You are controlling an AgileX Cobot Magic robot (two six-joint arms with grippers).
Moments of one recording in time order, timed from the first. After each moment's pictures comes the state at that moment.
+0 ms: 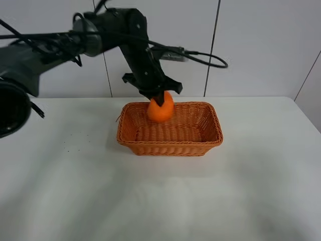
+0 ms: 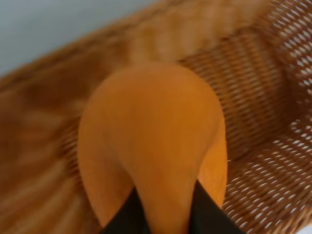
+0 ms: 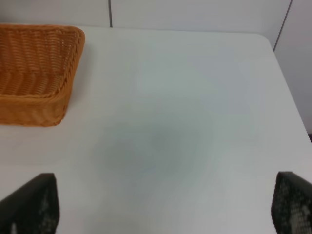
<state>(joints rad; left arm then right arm) -0.56 2.29 -2.14 -0.05 1.05 -0.02 0.00 -0.01 -0.50 0.01 1.03 -0.01</state>
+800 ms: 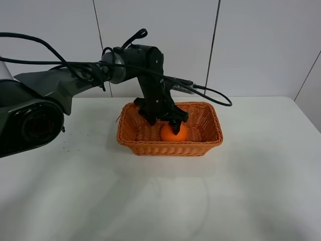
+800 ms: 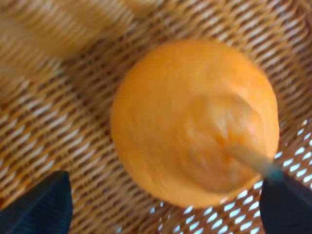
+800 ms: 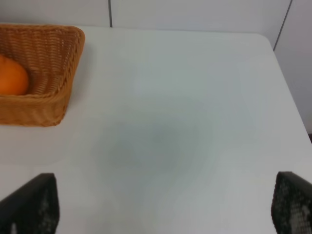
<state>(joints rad) -0.59 2.41 -2.14 -0.05 1.06 0.01 0.00 -0.01 -0.50 0.01 1.03 -0.01</state>
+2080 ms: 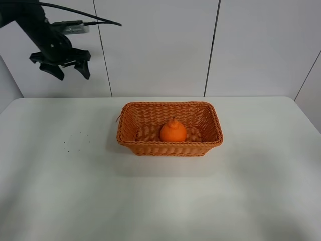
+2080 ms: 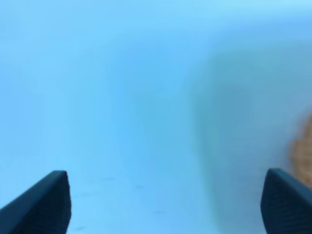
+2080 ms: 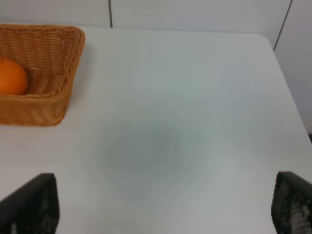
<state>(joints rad) -0.02 2.19 -2.15 -0.05 1.14 0.06 0.00 -0.01 -0.50 0.01 1.03 -0.01</state>
